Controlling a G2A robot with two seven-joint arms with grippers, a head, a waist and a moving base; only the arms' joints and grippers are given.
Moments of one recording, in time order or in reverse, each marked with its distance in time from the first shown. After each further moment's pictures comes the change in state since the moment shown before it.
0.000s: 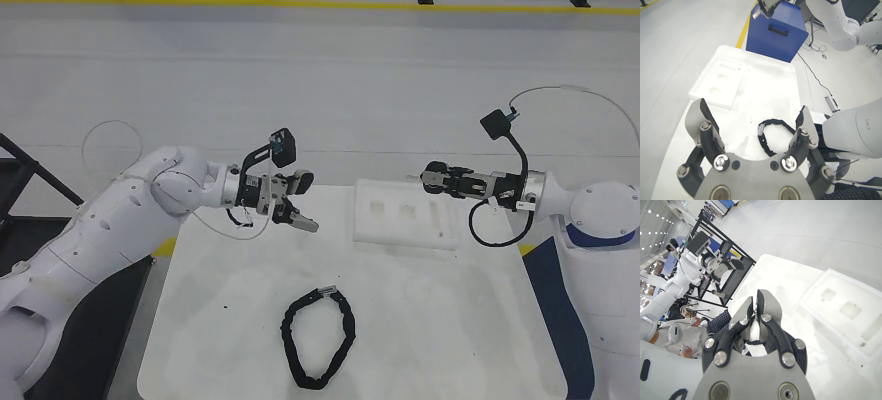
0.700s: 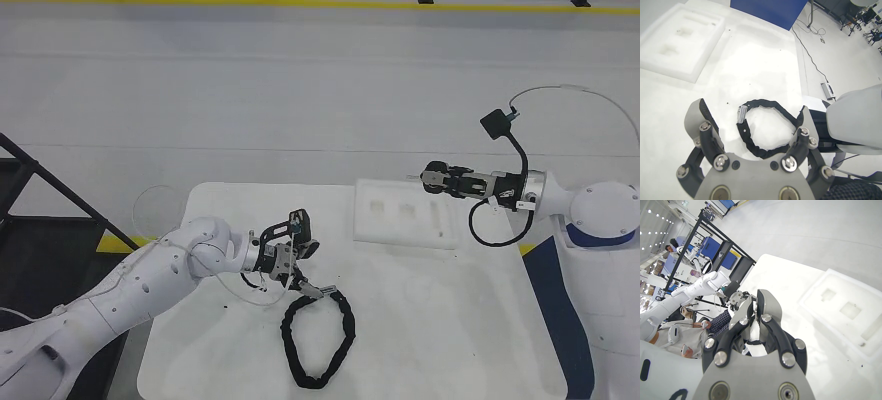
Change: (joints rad) left arm 0.292 -0.009 -0.009 -0.043 0.395 0.039 0.205; right arm 0.000 0.000 0.000 0.000 0.000 0.000 0.000
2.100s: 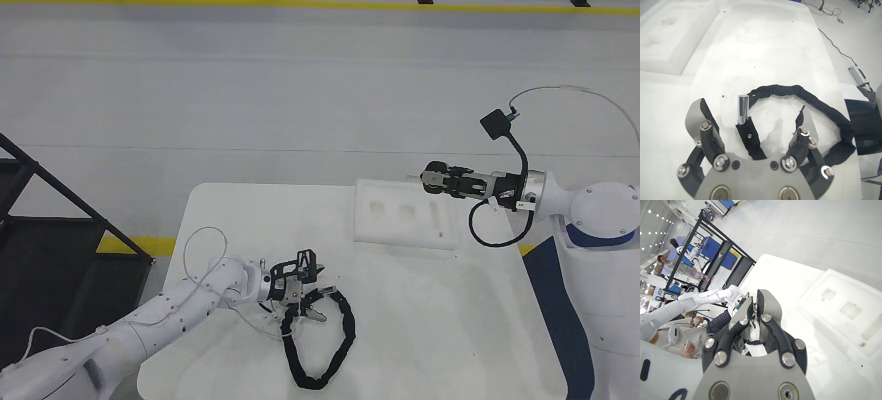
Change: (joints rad) left arm 0.158 -0.140 0.036 0.235 0.633 0.064 0.563; right arm 0.000 0.000 0.000 0.000 0.000 0.000 0.000
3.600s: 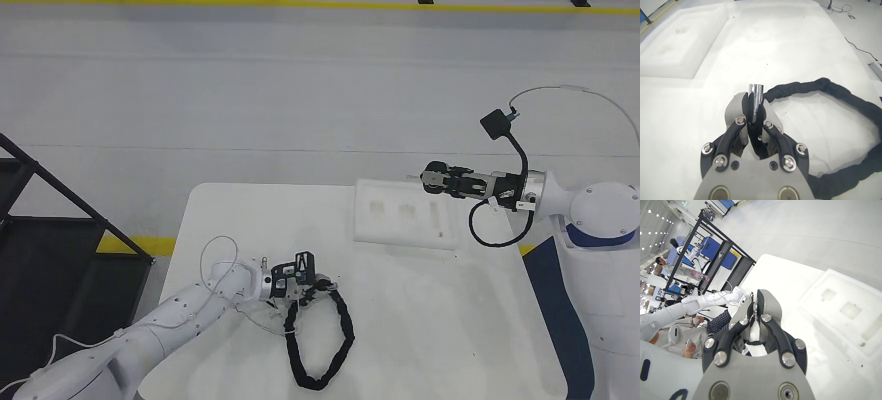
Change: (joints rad) left arm 0.047 -0.097 -0.096 0.159 0.264 0.022 0.262; right arm 0.000 0.000 0.000 0.000 0.000 0.000 0.000
